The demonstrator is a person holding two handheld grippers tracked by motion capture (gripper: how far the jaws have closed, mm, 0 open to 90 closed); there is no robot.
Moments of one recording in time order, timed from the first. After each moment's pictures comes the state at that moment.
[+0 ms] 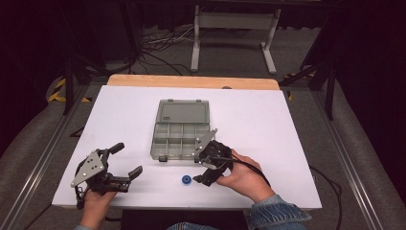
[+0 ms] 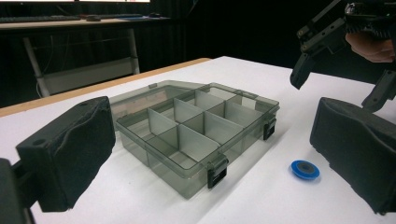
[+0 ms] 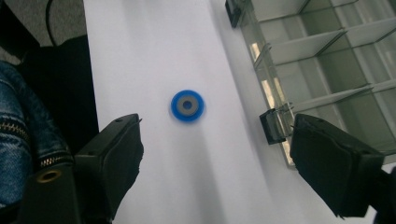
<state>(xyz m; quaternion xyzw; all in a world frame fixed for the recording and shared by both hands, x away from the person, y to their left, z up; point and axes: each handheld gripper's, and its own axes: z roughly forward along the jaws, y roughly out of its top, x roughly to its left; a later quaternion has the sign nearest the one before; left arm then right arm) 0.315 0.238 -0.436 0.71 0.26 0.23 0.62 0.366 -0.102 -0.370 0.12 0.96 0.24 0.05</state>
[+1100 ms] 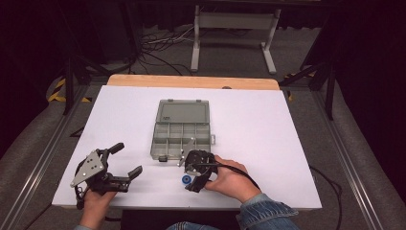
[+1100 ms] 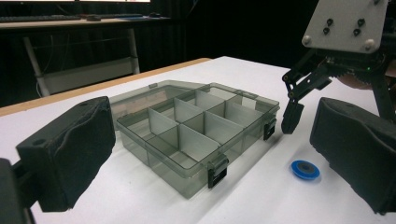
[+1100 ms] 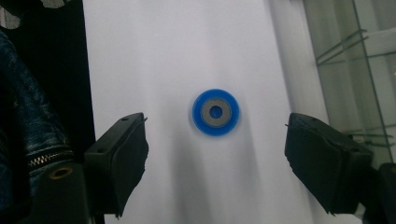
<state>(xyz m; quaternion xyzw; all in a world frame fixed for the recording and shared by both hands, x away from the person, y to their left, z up) 0.316 0.238 -0.436 0.71 0.26 0.23 0.62 0.369 -0.065 -0.409 0.09 0.98 0.18 0.01</state>
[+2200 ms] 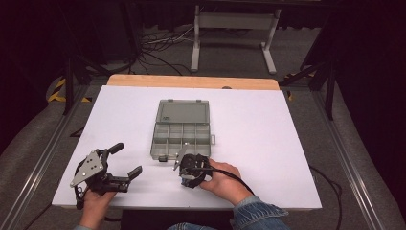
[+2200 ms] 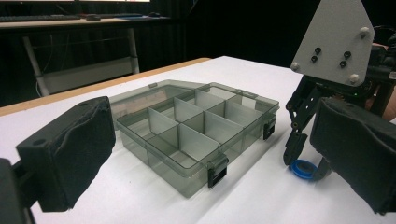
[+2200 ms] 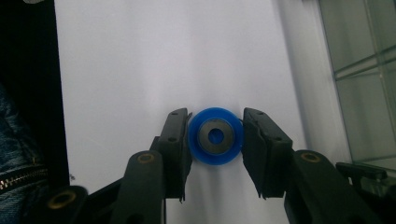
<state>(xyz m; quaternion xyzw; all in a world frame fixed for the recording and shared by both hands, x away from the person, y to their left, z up) 0.315 0.239 -0.435 0.71 0.26 0.23 0.62 0.369 -0.052 -0.430 0.09 0.98 0.18 0.02</state>
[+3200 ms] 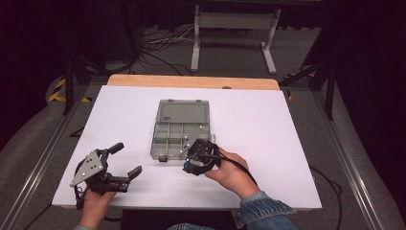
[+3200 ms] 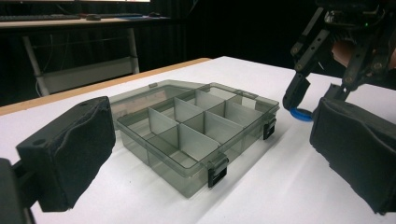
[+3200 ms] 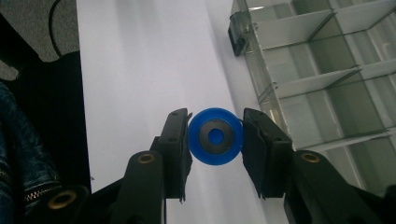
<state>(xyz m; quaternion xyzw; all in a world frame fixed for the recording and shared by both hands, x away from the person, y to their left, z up) 0.316 0.240 -0.435 0.71 0.26 0.23 0.62 0.377 -0.075 -0.377 0.11 0.96 0.26 0.05</state>
